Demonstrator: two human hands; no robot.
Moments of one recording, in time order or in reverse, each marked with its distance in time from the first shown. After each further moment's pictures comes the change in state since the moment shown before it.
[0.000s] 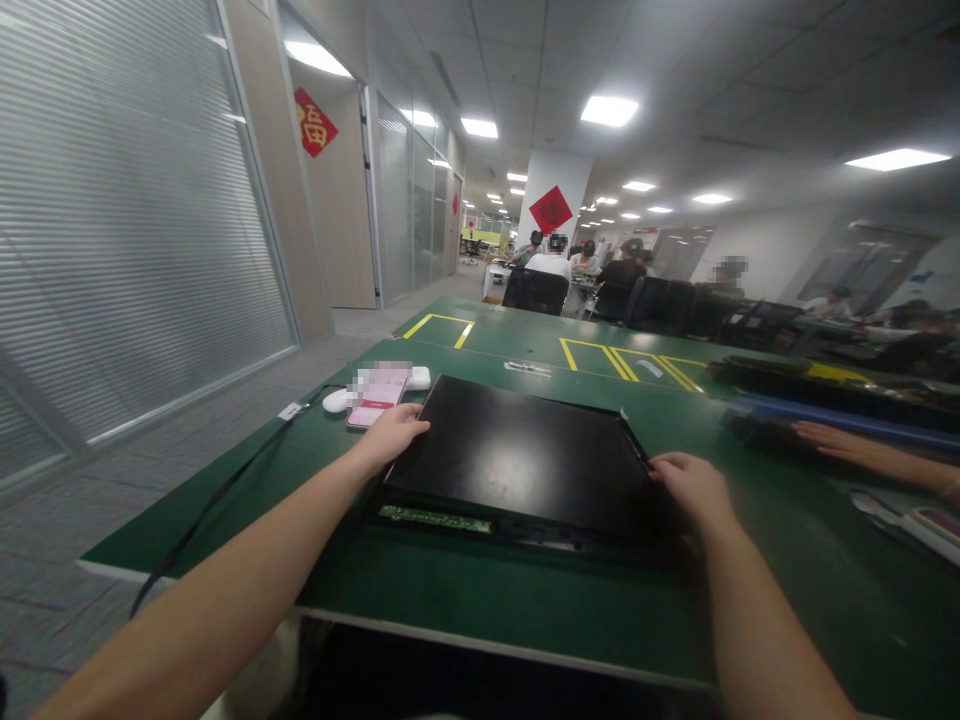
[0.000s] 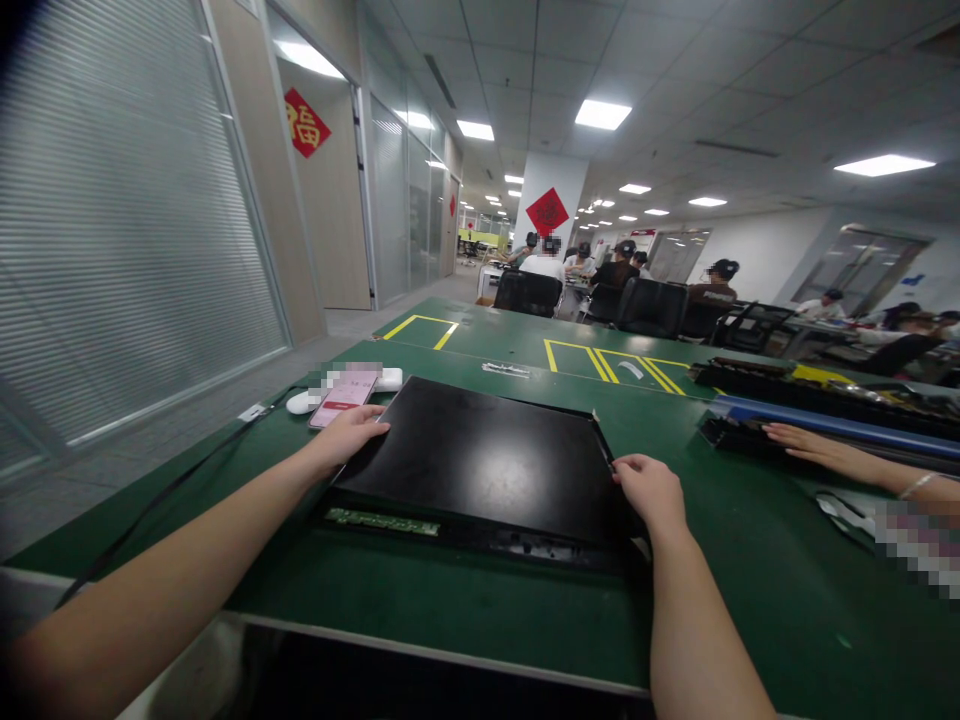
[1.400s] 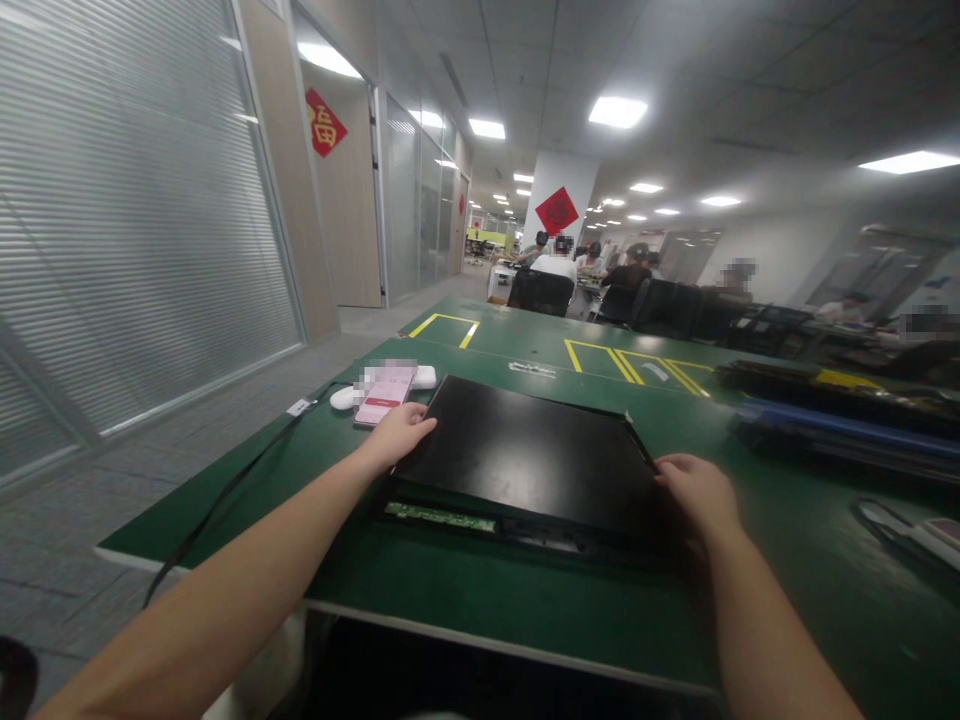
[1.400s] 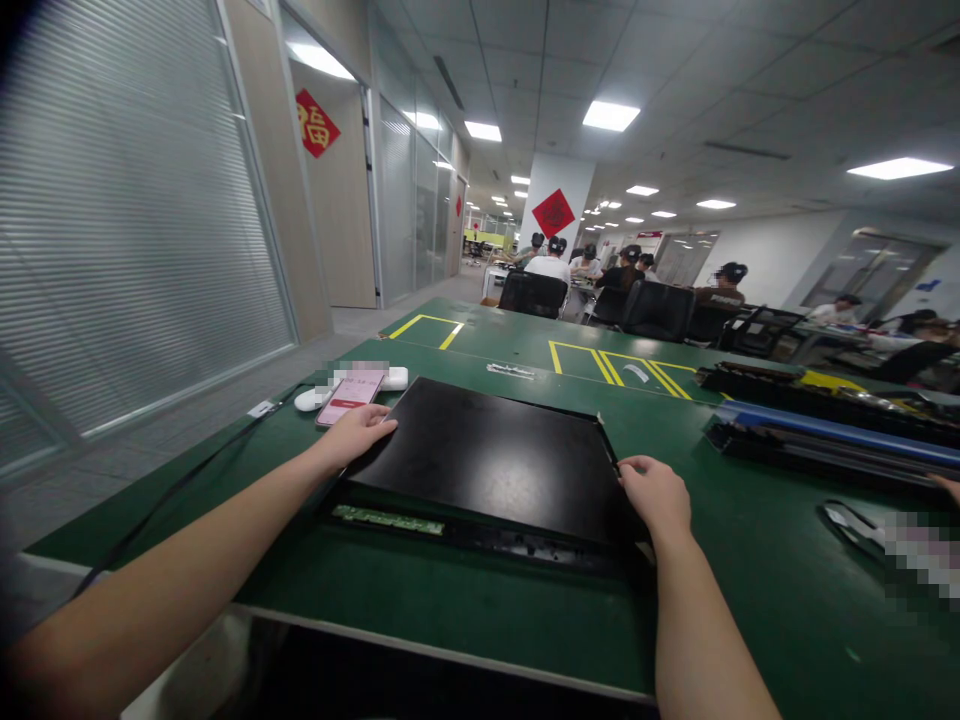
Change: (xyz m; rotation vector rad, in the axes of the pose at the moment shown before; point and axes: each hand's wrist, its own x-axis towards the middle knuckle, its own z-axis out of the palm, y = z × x) left_hand 0.000 -0.001 0.001 -0.003 0.068 0.083; right_hand -0.002 -0.002 -0.002 -0.072 0.013 -0.010
